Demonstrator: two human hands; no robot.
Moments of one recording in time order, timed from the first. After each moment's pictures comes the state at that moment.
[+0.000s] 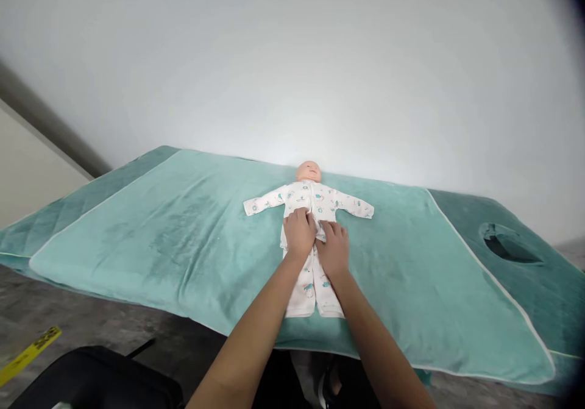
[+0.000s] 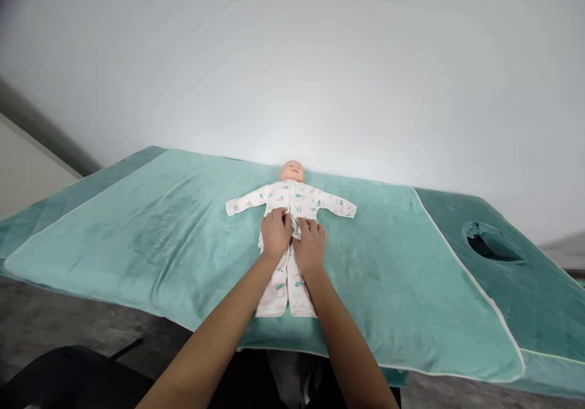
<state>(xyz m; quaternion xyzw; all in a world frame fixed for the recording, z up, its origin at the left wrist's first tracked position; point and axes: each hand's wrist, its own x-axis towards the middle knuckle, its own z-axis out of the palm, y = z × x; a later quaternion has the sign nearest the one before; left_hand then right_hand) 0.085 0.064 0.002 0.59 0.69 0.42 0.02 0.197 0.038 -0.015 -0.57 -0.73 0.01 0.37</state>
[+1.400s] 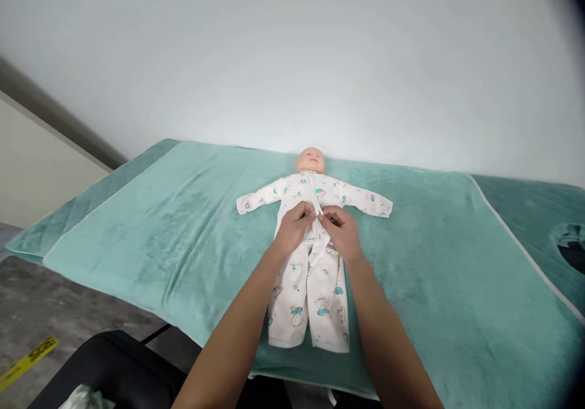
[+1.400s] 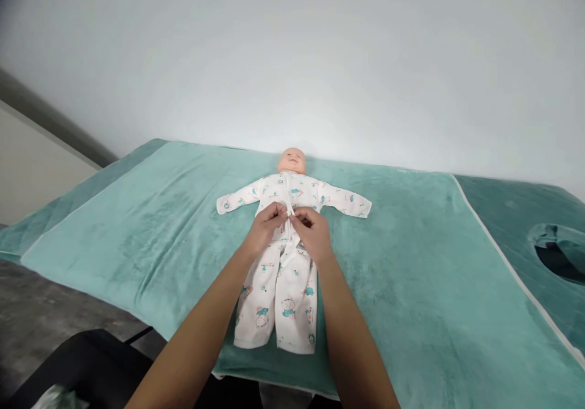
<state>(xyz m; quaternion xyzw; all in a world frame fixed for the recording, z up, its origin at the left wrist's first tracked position) 0.069 0.087 0.024 0.57 0.52 0.48 0.42 0.219 0.107 -0.004 -0.40 -0.60 0.46 0.52</state>
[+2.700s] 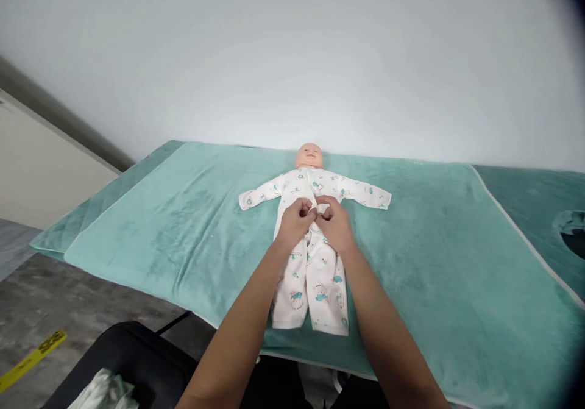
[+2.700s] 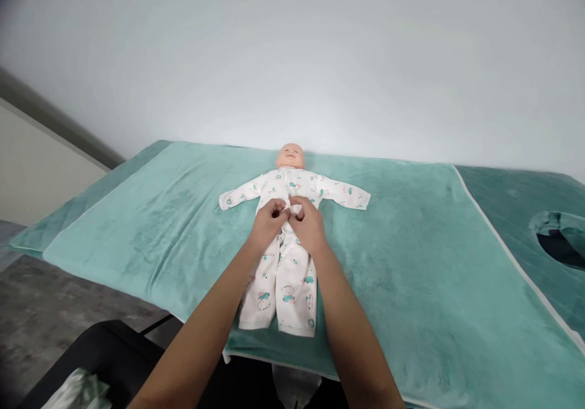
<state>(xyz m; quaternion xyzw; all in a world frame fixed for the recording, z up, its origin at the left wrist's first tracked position) 0.079 0.085 0.010 0.57 0.60 0.47 0.32 0.214 0.104 -0.007 -0.45 -0.66 0.36 0.48</state>
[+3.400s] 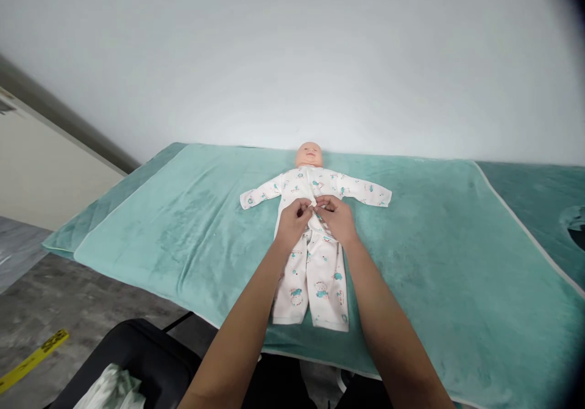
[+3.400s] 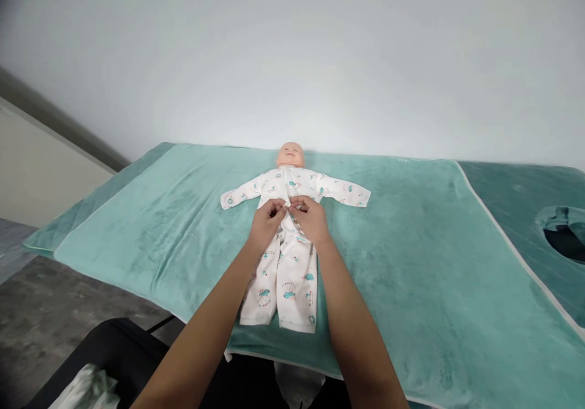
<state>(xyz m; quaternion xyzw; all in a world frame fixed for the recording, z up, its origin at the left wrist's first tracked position) 0.075 0.081 0.003 0.58 0.58 0.49 0.30 0.213 0.120 -0.012 -0.41 -0.54 0.54 0.50</state>
